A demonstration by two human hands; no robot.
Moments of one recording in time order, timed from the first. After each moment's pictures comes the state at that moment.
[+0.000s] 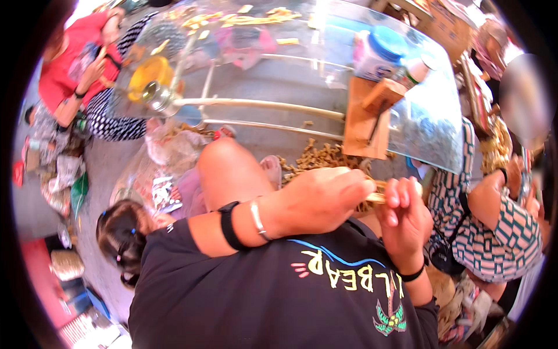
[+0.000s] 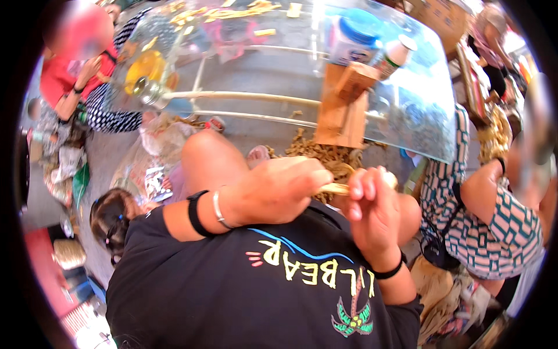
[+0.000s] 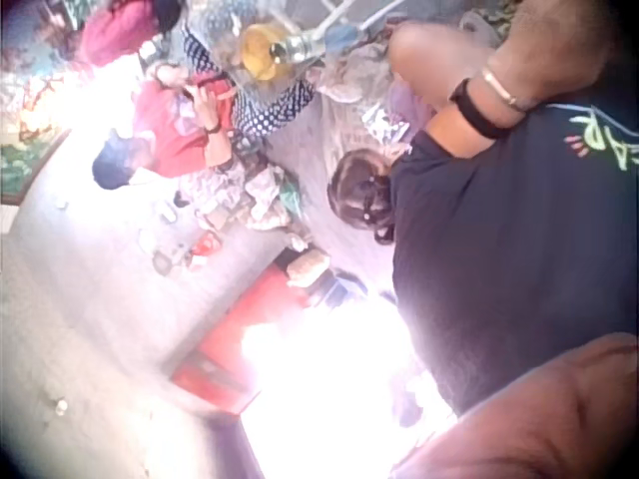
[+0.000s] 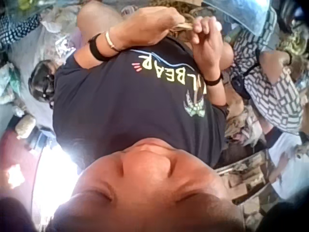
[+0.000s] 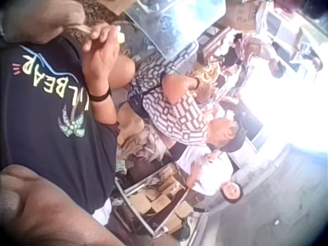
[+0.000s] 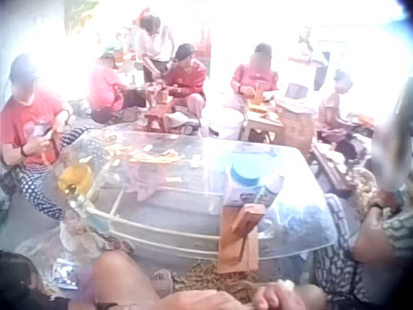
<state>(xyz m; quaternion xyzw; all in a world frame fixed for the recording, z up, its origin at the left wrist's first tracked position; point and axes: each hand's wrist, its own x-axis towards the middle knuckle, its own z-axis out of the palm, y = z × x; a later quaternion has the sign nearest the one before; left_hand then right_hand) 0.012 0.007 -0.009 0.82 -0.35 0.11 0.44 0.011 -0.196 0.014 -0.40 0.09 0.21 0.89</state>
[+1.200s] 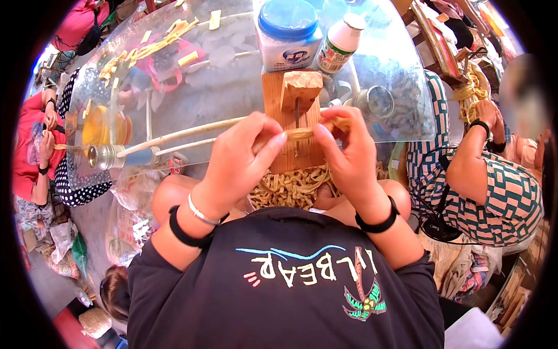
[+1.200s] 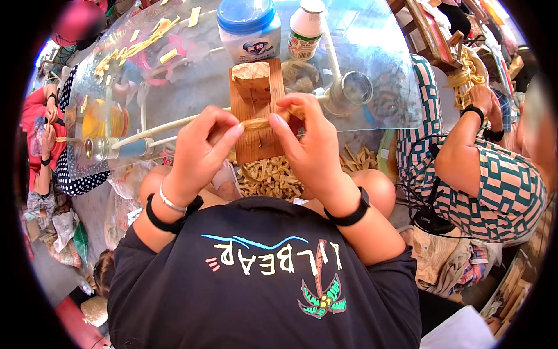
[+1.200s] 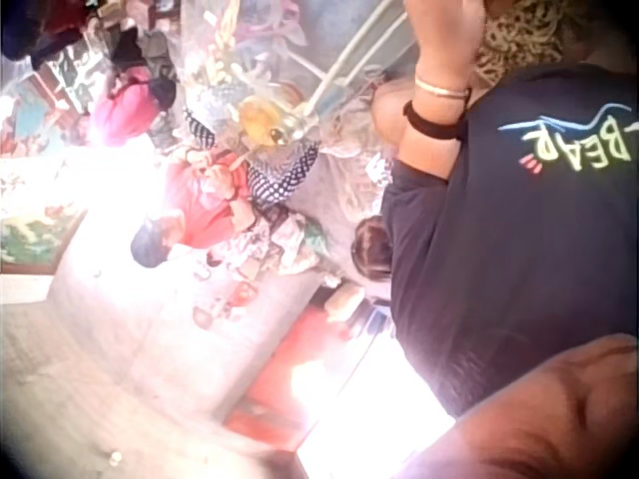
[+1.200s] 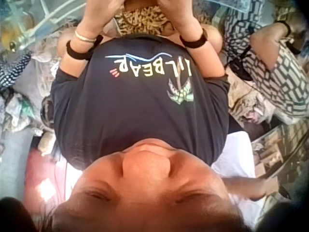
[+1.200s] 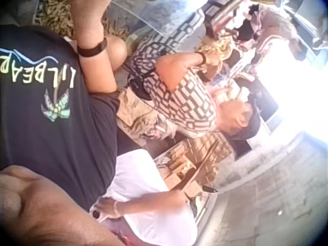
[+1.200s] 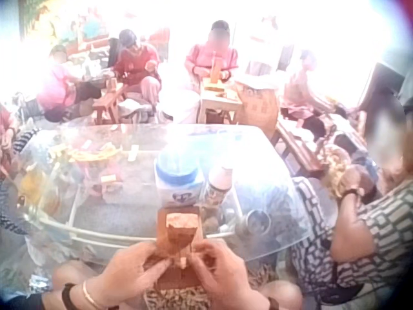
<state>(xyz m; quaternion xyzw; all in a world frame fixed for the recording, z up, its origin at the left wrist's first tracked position) 0.112 0.008 -0.035 0.84 -0.13 0.01 0.53 0.115 -0.196 -0.049 -0.79 -0.10 -0.05 0.60</state>
